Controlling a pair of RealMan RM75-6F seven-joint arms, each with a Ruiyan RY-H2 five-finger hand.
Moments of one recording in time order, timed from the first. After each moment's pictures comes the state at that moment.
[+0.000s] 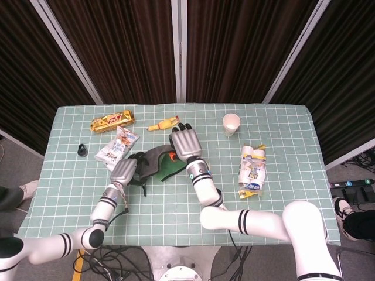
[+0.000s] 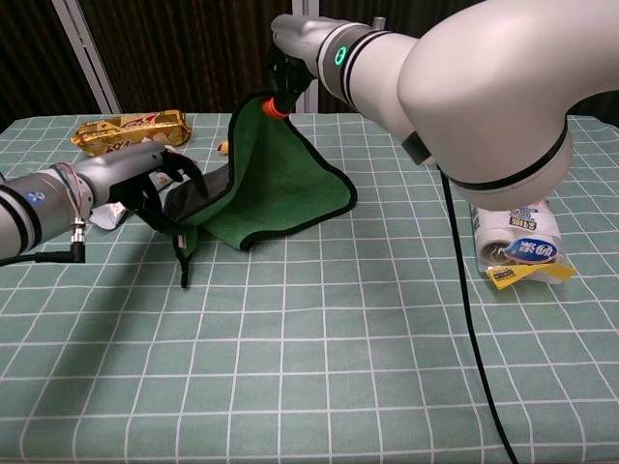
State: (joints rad) left arm -0.70 -1.73 -0.21 -1.30 0.91 0.91 0.18; right arm 1.25 -1.84 0.43 -1.29 -0.46 1.03 -0.76
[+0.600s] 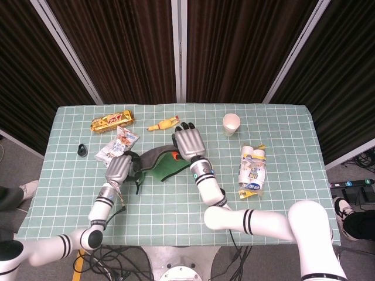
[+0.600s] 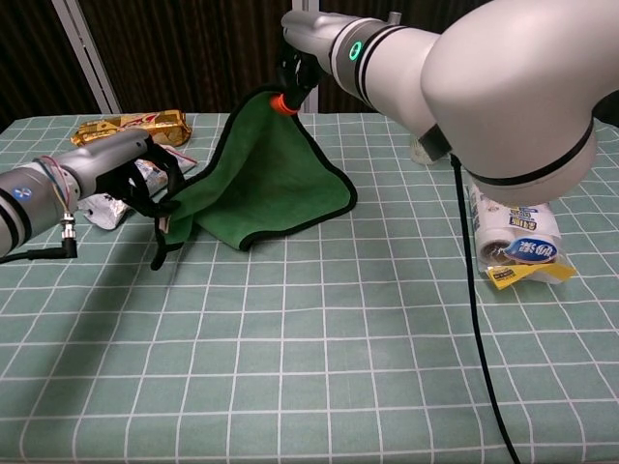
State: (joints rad) left arm -0.67 -1.73 -0.22 -1.27 0.99 0.97 0.13; right arm 1.22 -1.80 0.42 -1.34 -0.48 1.03 -0.74
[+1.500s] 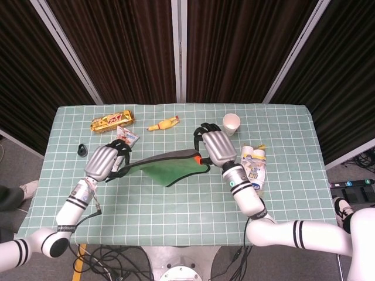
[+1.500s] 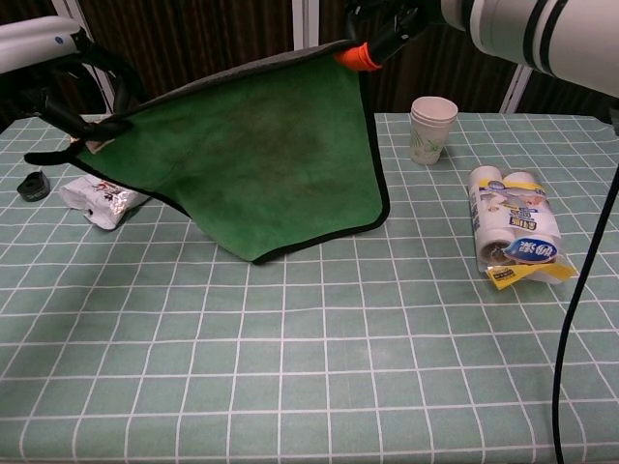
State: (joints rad) left arm -0.60 -1.36 -0.18 -1.58 1.29 1.05 0.00; right arm 0.97 -1.47 0.35 -1.75 -0.72 1.07 -0.48
